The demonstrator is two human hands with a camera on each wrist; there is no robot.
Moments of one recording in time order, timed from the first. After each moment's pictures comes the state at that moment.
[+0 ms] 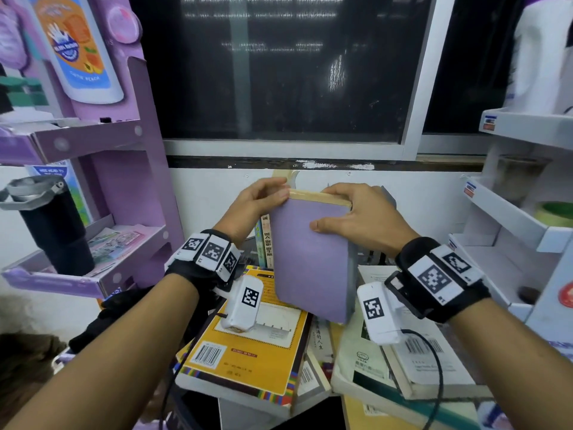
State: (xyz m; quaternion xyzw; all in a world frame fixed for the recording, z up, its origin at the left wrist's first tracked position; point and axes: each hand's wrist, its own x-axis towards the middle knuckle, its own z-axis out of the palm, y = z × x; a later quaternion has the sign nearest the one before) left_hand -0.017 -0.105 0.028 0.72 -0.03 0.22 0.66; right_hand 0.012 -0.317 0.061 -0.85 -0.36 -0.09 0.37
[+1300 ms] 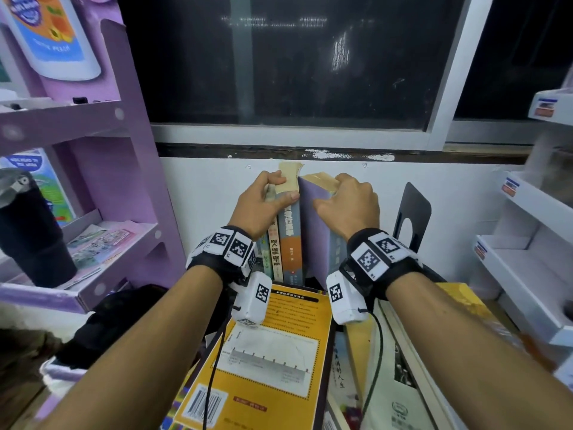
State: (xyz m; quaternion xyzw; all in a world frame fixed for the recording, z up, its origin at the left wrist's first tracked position) left_hand 0.070 -0.053 -0.004 0.80 0.02 0.28 0.53; right_hand 0.115 -0.214 0.020 -0.91 -0.16 -0.19 0.33
